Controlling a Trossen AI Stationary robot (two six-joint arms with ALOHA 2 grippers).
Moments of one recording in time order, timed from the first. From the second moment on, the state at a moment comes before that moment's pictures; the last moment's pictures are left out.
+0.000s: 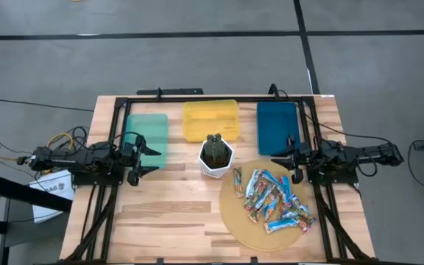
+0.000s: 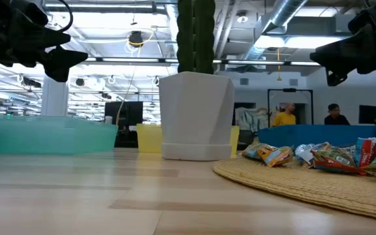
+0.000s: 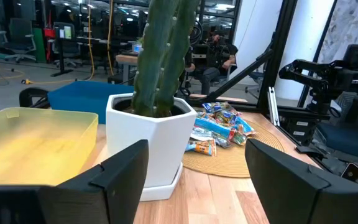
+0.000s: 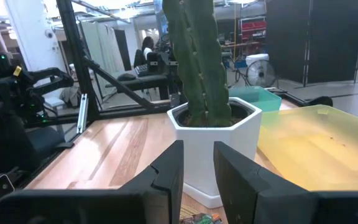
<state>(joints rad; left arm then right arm) -0.06 0.01 0.01 0.03 -0.01 -0.12 0.10 0.03 0.01 0.03 0.08 0.08</state>
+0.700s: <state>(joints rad) -0.06 0.01 0.01 0.05 0.11 -0.60 0.10 0.03 0.01 0.03 0.08 0.08</state>
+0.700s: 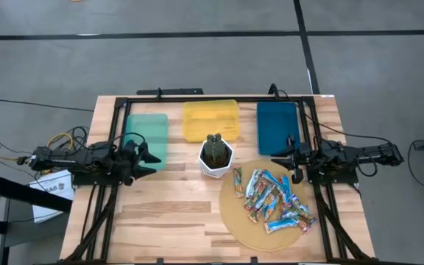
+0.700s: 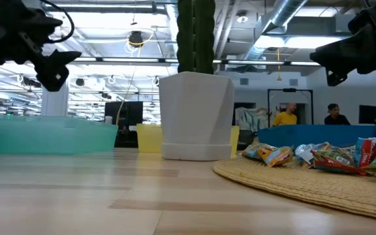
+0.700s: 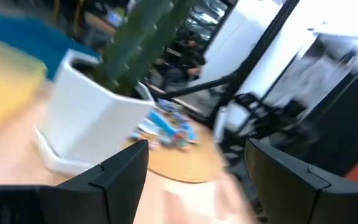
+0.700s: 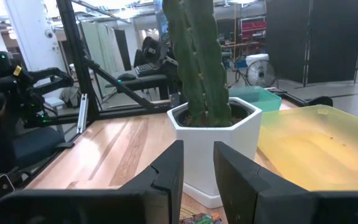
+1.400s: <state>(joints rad) -0.06 0.01 0.01 0.03 -0.01 -0.17 0.10 0.03 0.01 0.03 0.08 0.08</state>
